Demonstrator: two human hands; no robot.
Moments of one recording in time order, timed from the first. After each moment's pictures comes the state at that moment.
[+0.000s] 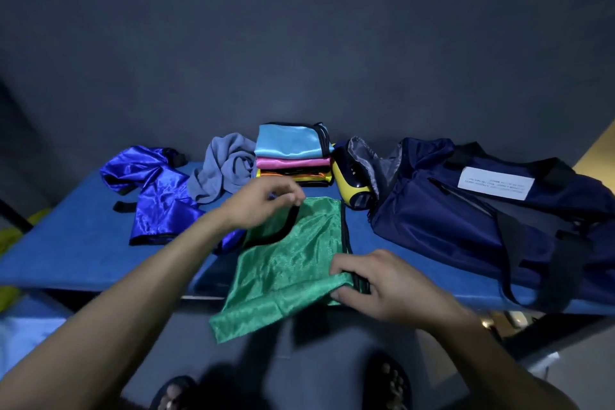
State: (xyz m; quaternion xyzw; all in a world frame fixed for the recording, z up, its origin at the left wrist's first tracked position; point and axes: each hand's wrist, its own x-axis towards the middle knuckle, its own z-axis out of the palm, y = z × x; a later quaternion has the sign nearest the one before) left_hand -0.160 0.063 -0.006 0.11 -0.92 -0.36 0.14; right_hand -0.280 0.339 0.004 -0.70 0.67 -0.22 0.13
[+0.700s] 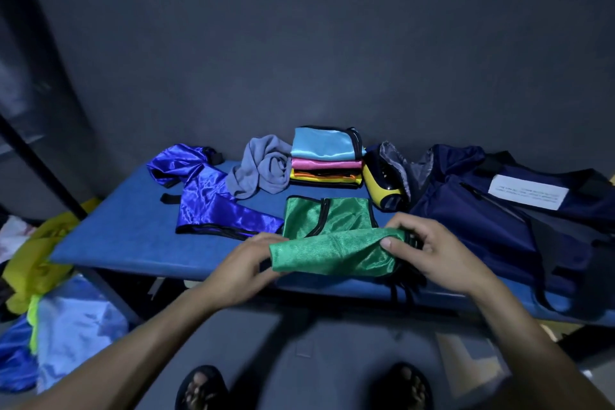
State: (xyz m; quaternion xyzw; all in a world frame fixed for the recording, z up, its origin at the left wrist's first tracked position) left_hand -0.035 0.109 -0.057 0.09 -0.92 -0.29 0.23; right_hand -0.301 0.330 0.012 -0.60 0.65 -0.41 0.21
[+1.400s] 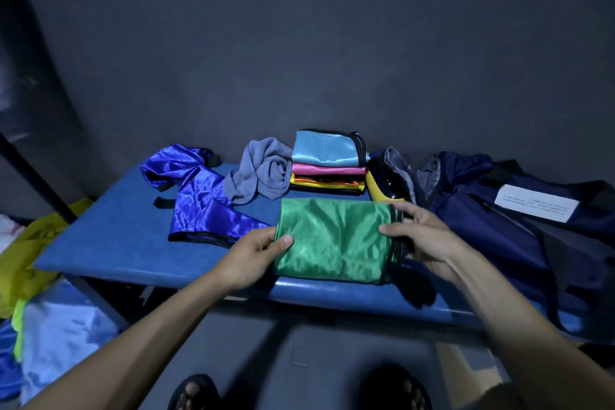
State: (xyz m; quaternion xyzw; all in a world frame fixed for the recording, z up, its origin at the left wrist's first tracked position) left_hand -0.069 0.088 -0.058 0.23 -0.78 -0.56 0.19; right_hand -0.337 0.266 -0.008 -0.25 0.71 -0.52 0.42
